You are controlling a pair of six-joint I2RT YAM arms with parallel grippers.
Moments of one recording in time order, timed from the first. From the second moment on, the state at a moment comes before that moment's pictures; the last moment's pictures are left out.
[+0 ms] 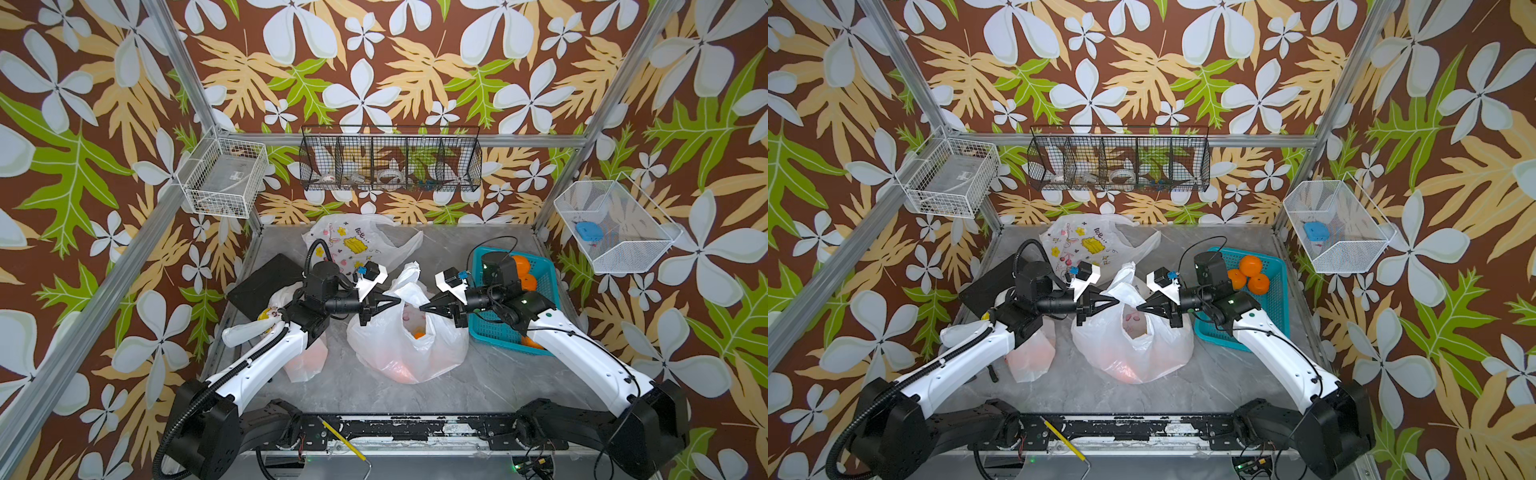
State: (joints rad) left arm -0.46 1.20 0.80 0.12 0.94 0.08; right arm 0.43 1.26 1.00 -0.32 -1.09 -0.48
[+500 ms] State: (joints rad) left arm -0.49 1.22 0.80 0.09 0.98 0.16; right arm 0.46 1.41 1.11 -0.40 -1.16 -0.57
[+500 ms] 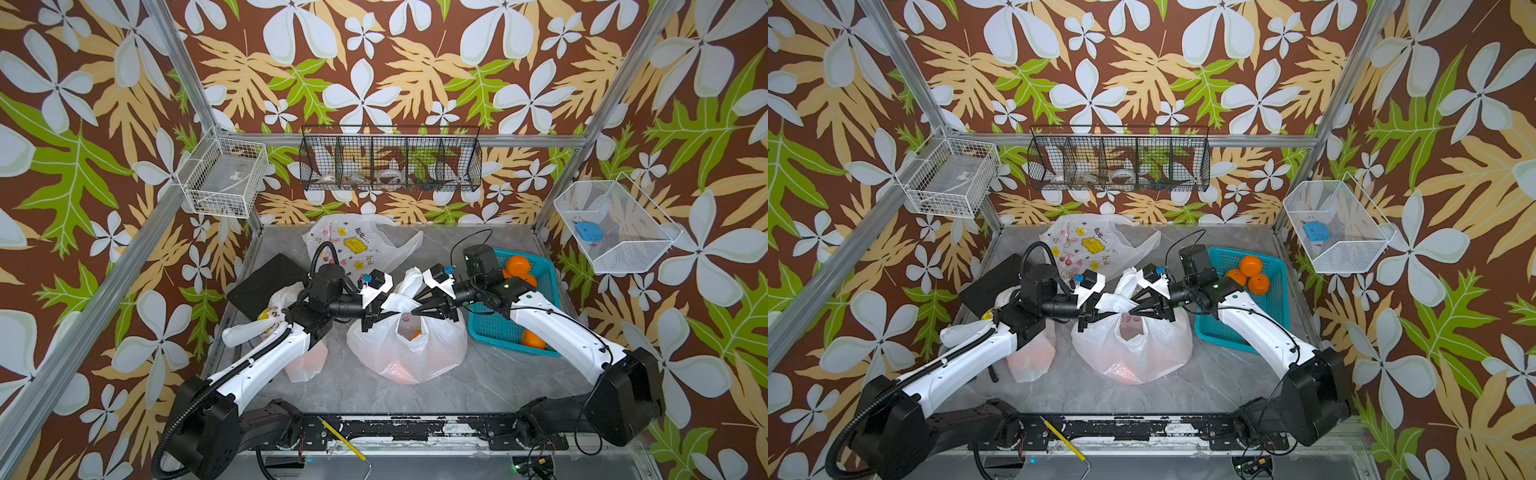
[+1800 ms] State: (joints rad) left arm -0.52 1.22 0.82 0.07 1.01 0.28; right arm 0.45 1.43 1.10 -0.31 -1.18 -0.53
